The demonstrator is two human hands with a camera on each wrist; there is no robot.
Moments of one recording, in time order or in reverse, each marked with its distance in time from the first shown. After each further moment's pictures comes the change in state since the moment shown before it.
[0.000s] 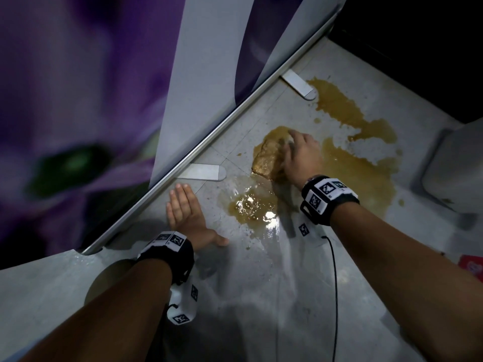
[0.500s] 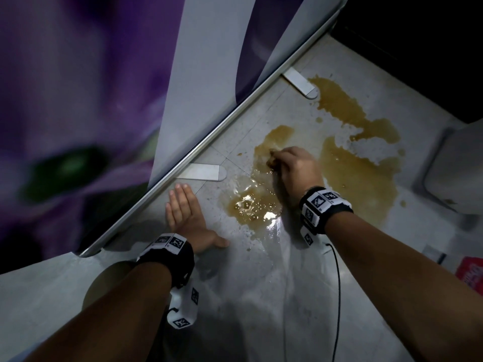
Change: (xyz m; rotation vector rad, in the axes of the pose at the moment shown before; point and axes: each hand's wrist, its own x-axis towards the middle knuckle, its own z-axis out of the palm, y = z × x) left_hand 0.002 -0.002 0.002 -0.027 0.011 0.011; right_hand -0.013 0.017 0.026 0.103 0.176 -0.306
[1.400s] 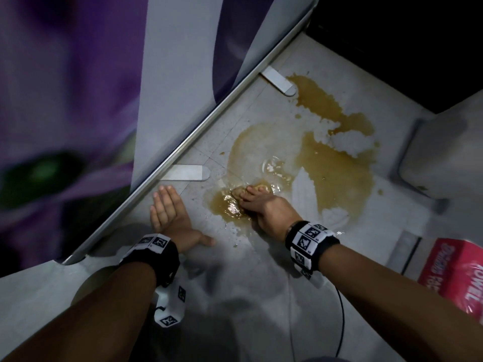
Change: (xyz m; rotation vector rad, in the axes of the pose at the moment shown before) left_hand 0.001 0.002 0.001 0.011 0.004 -0.008; right_hand -0.081 -0.016 0.004 0.064 -0.416 -0.249
